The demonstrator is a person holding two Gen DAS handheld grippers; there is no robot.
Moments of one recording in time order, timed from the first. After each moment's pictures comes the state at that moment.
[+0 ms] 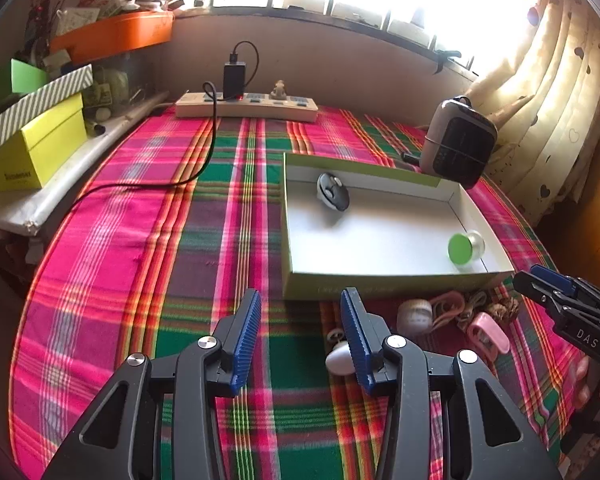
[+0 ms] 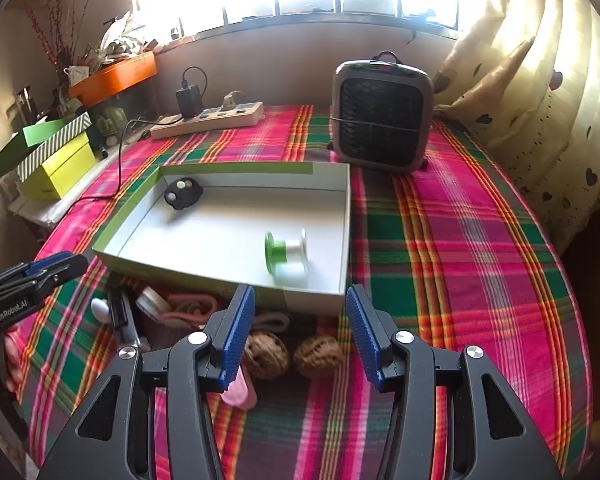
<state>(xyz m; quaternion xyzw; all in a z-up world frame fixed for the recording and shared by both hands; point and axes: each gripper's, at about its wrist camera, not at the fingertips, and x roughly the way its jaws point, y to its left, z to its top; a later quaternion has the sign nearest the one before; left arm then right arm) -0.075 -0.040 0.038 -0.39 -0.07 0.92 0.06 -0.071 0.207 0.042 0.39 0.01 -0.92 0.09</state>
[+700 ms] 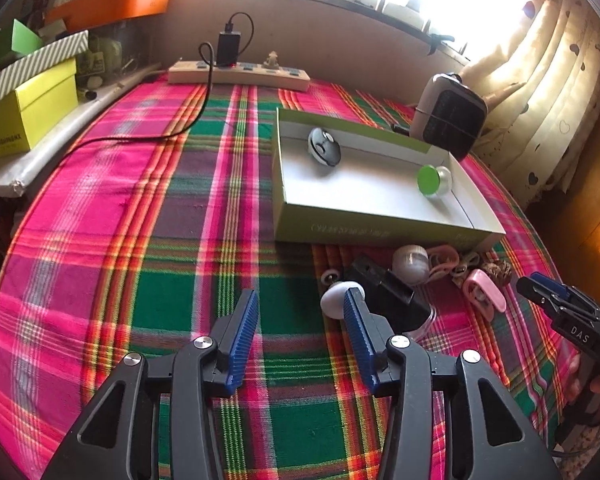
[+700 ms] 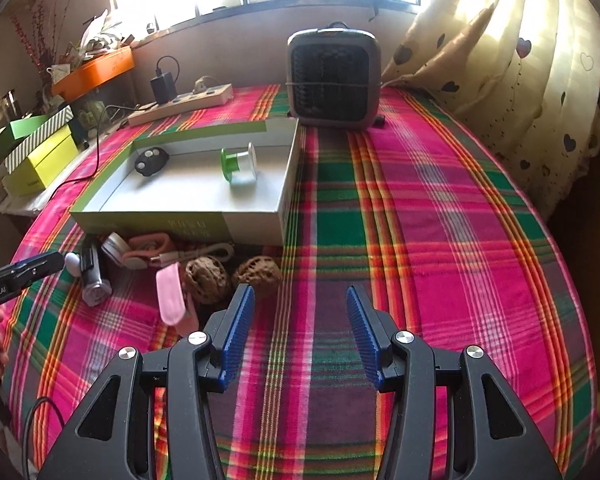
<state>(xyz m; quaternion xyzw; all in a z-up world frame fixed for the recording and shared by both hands) -0.058 -0.040 0.013 -0.42 -0.09 0.90 0.09 -0.042 0.245 0.017 0.41 -0.01 -0.91 0.06</state>
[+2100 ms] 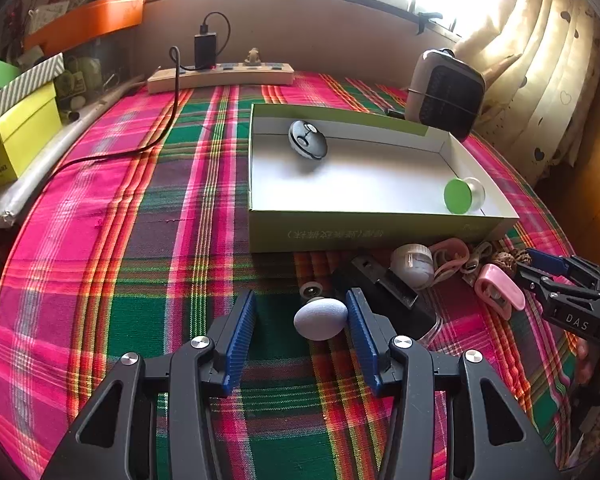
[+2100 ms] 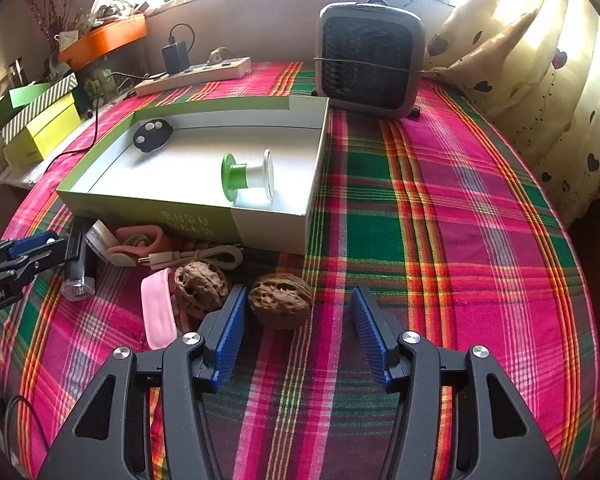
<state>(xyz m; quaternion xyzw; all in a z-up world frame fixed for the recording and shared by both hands) -0.073 -0.016 0.006 -0.42 -0.04 0.90 0.09 -0.073 0.226 0.001 0.43 0.03 -0.90 0.08</state>
